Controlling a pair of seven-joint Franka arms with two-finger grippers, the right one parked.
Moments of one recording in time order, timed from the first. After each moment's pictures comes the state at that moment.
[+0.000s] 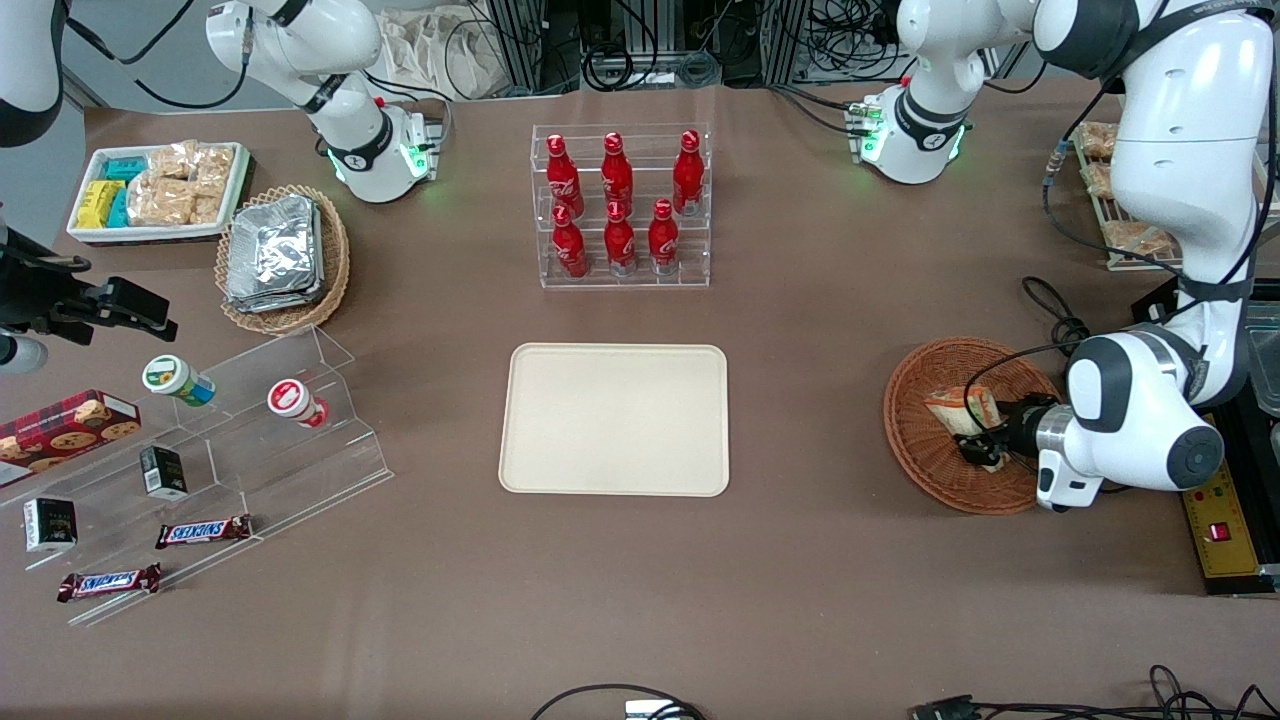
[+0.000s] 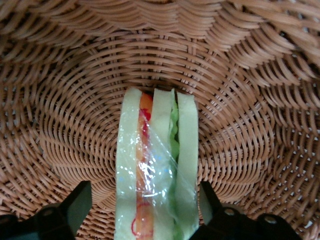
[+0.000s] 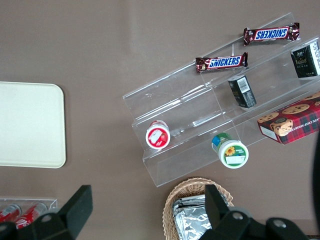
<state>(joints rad) 0.13 0.64 -0.08 -1.69 -0.11 1.93 -0.51</state>
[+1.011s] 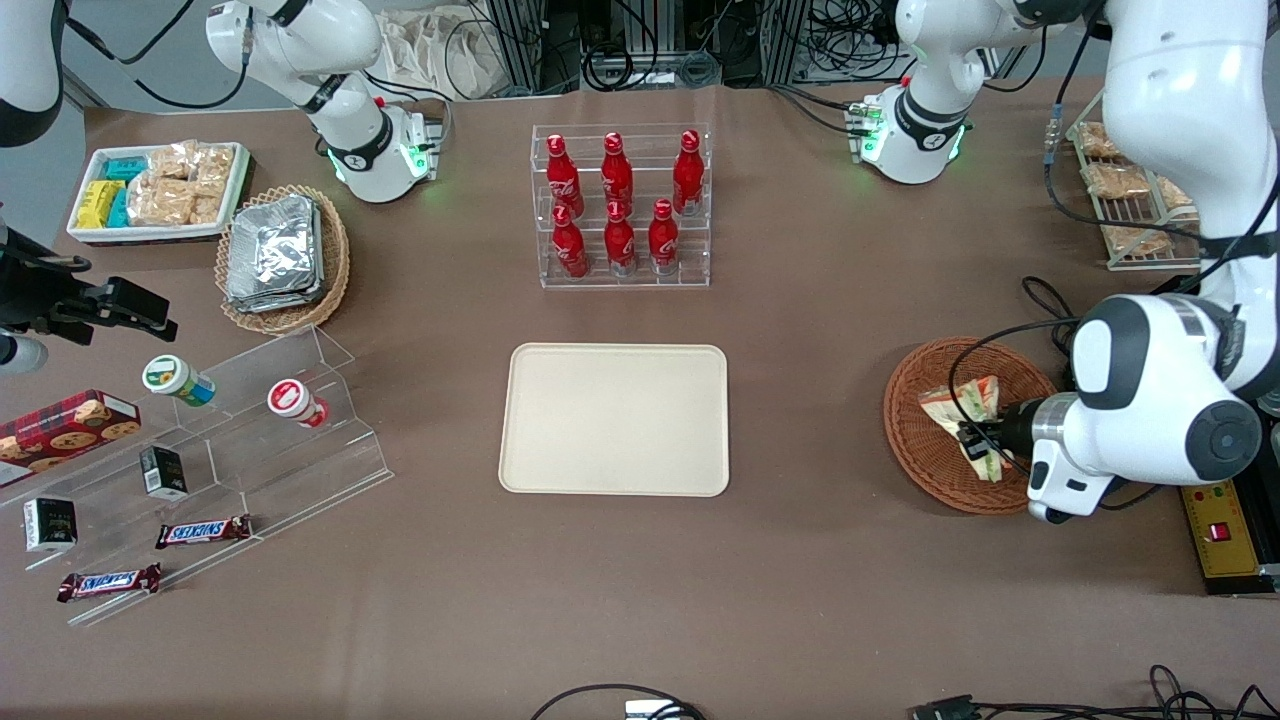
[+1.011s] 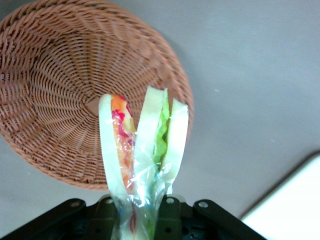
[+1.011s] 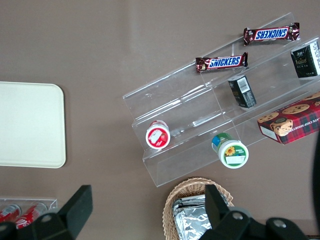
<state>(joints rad) 0.00 0.51 -0.09 -1.48 -0.11 1.70 -0.51</state>
